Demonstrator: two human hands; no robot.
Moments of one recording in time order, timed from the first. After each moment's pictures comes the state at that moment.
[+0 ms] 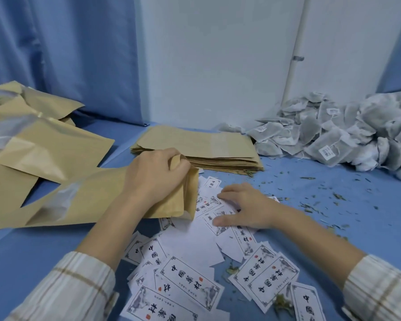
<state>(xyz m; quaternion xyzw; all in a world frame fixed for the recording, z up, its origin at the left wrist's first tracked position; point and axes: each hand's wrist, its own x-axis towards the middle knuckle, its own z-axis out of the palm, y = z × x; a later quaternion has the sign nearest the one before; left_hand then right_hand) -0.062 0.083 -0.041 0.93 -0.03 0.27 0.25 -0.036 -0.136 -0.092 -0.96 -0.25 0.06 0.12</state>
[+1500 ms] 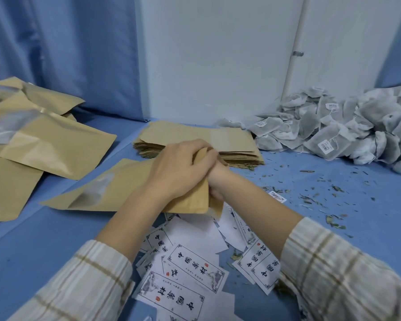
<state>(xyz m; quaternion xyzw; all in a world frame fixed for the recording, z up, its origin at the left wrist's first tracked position) -0.079 0.057 -0.032 0.90 -0.16 0.24 0.32 -0.055 -0.038 -0.042 -0.75 -0.15 0.11 0.64</state>
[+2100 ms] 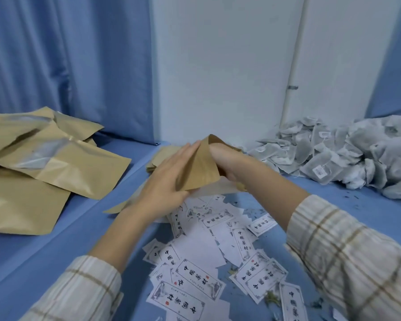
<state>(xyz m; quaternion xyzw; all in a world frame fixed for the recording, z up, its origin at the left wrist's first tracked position) -0.101 0.096 -0.010 0.87 -0.27 0.25 0.33 -0.071 -0.049 0.057 -0.85 -0.15 0.11 0.50</state>
